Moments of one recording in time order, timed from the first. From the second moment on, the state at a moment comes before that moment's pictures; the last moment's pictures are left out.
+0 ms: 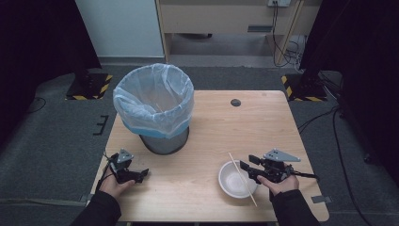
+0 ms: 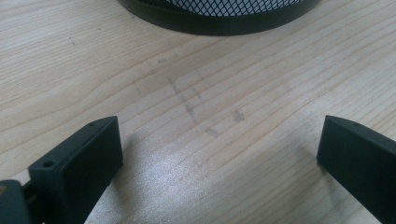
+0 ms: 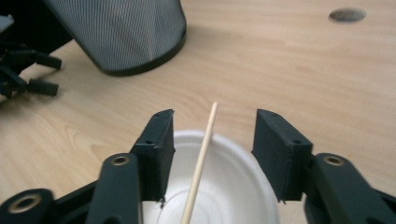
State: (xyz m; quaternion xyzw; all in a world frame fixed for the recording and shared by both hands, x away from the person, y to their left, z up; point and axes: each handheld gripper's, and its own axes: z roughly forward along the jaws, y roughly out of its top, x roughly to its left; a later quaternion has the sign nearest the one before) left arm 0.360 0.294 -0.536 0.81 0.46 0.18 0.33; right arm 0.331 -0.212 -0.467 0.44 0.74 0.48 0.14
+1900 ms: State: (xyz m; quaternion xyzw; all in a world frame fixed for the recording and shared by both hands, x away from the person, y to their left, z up) left arm 0.360 0.294 -0.536 0.81 0.46 0.18 0.33; right arm 0.334 -0.217 -0.470 0.46 0.76 0.46 0.07
